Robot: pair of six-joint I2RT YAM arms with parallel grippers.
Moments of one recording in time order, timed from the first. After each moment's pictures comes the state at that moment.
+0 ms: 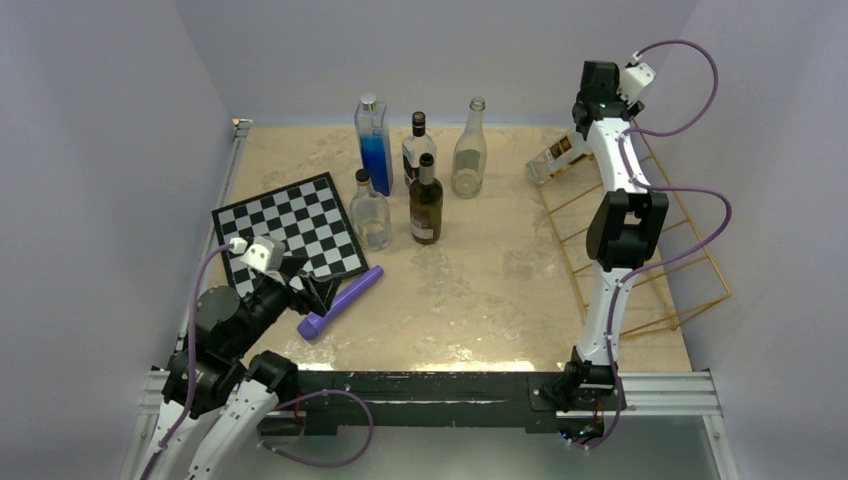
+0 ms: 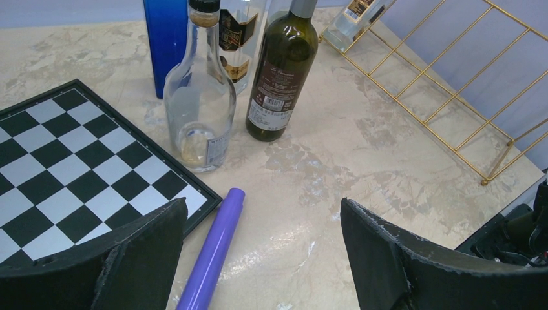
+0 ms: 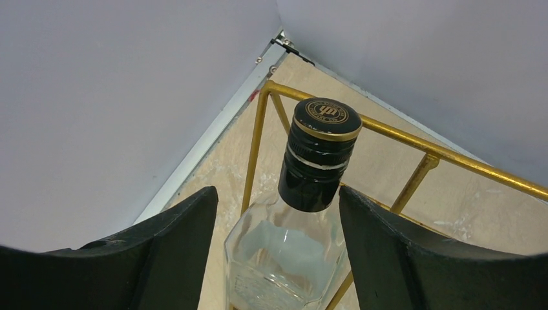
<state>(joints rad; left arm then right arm) -0.44 0.24 0.67 -0.55 0.11 -0.25 -0.04 2.23 2.17 -0.49 0.69 0.61</state>
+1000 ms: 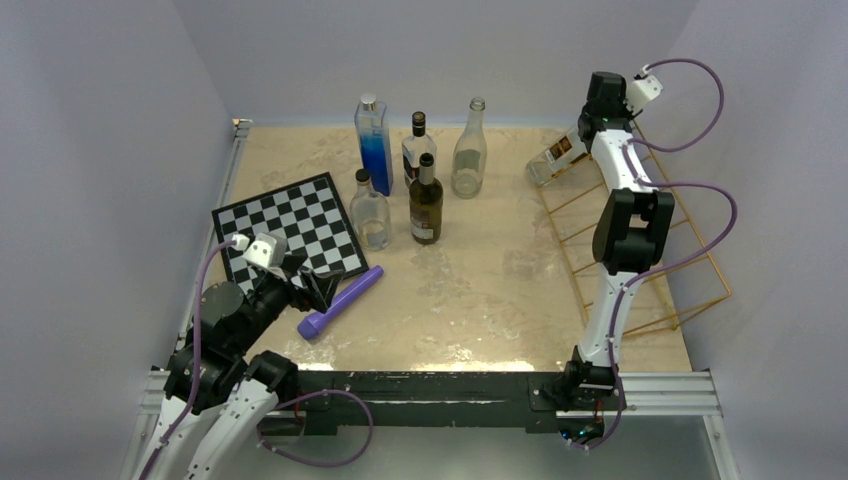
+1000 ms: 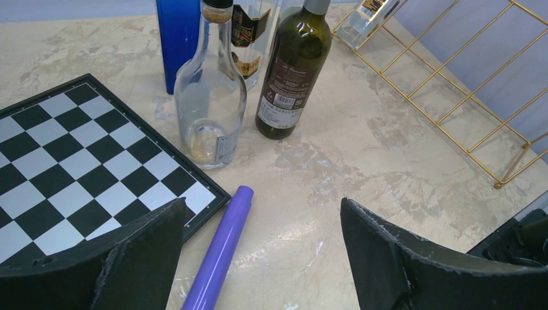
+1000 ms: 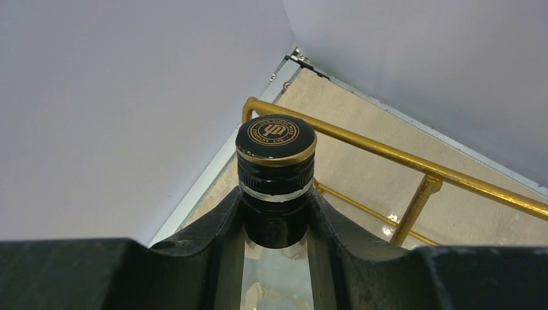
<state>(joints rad) -0.44 0.26 0.67 -0.55 0.07 -0.24 -0.07 2.18 1.97 -0.25 0.66 0.64</state>
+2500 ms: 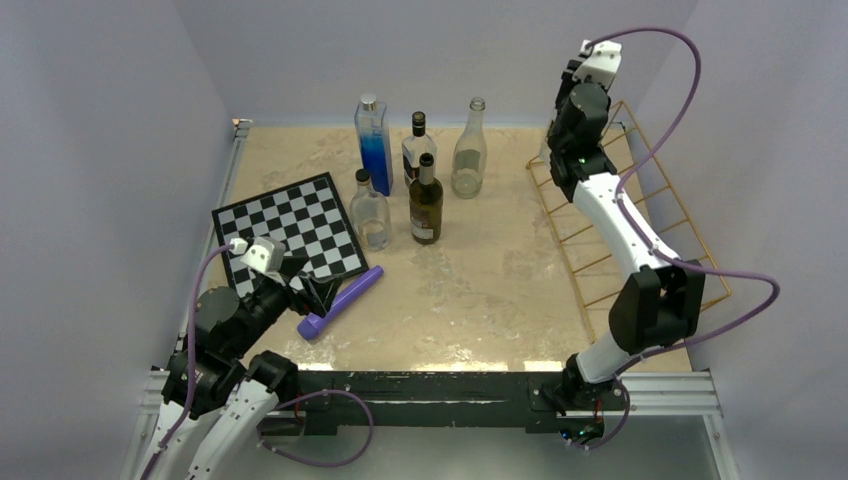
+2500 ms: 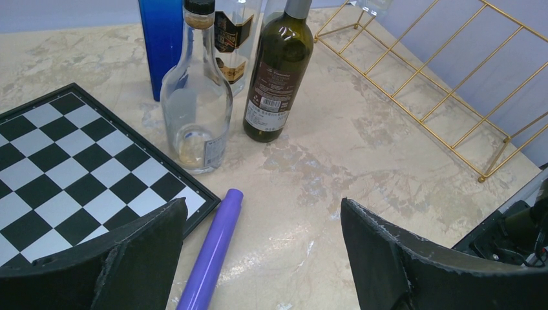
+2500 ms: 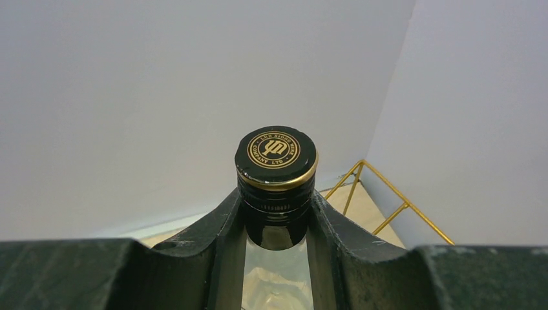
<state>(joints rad) -0.44 0.23 0.67 -0.55 0.12 -0.24 0.23 1.55 1.41 0.32 0.61 -0.08</state>
